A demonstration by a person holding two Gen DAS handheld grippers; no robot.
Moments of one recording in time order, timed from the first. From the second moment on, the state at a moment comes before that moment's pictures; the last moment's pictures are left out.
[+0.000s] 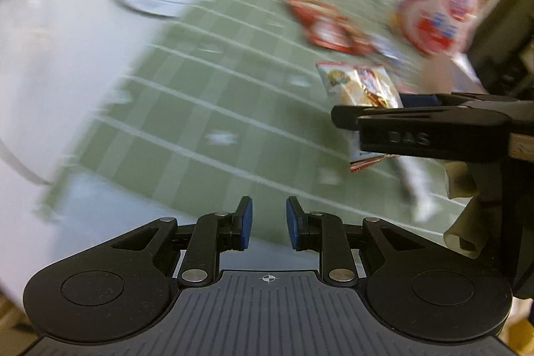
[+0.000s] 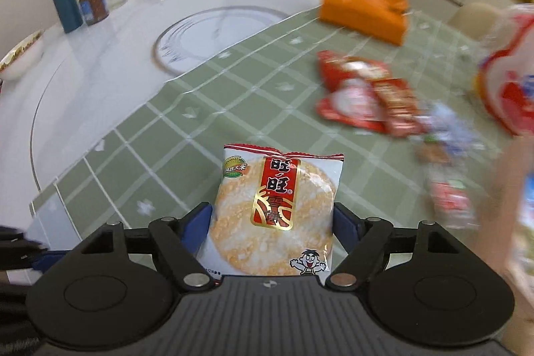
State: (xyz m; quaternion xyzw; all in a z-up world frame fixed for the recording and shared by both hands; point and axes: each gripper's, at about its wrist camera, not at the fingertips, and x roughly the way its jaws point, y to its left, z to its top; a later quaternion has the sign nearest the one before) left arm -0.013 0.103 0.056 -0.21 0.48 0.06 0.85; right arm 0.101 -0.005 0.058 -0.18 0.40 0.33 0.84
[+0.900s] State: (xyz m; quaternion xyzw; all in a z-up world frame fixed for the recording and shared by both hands) left arm 0.115 -0.047 0.050 -0.11 0.52 0.03 0.84; right arm 0.070 -0.175 0.009 -0.11 0.44 0.26 0.85
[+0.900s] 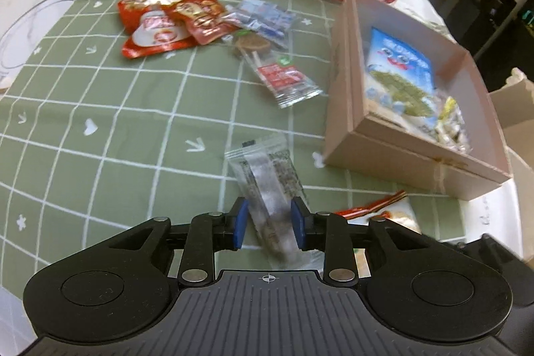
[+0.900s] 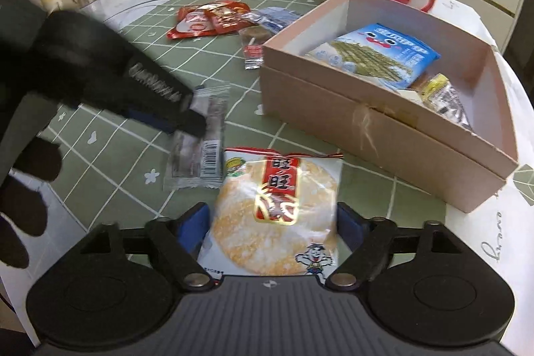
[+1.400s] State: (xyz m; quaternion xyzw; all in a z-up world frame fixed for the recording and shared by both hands) left arm 0.105 -0.054 0.047 0.00 0.51 0.03 0.86; right arm 0.047 -0.165 0.003 -0.11 0.41 0.26 0.87
